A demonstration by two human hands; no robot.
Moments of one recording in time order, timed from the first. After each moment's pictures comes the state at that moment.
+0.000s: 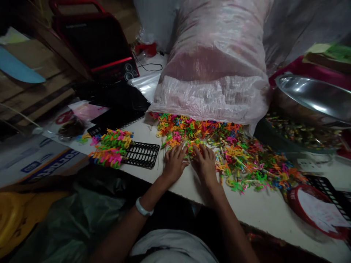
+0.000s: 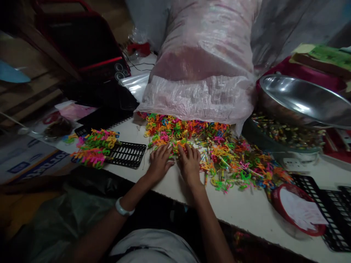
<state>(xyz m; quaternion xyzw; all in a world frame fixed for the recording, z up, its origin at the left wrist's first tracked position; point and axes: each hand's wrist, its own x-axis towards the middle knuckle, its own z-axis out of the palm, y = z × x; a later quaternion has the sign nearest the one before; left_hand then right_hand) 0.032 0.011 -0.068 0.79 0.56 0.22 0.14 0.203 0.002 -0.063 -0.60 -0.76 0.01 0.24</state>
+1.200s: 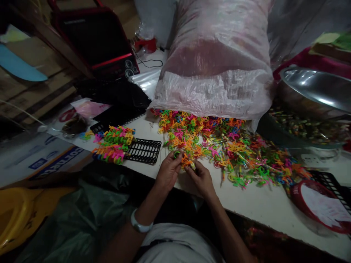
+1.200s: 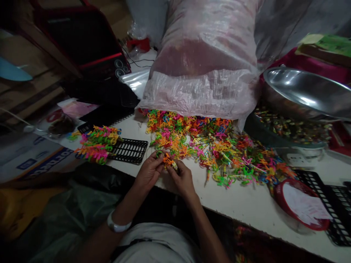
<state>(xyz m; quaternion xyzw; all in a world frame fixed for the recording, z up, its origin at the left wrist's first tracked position) 0.033 -0.018 -0.017 0.18 0.40 0.55 0.71 0.169 -0.047 -0.036 -0.55 -0.56 0.46 0.41</state>
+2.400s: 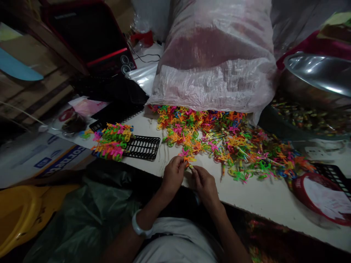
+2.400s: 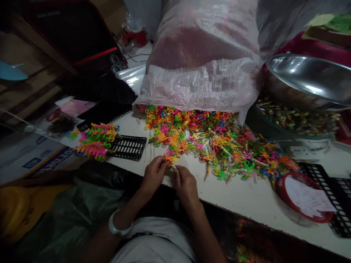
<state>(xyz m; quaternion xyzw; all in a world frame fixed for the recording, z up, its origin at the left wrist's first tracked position) 0.041 -0.049 -0.036 0.60 0.61 0.35 0.37 0.177 -0.081 -0.044 -0.62 -0.64 0.32 0.33</state>
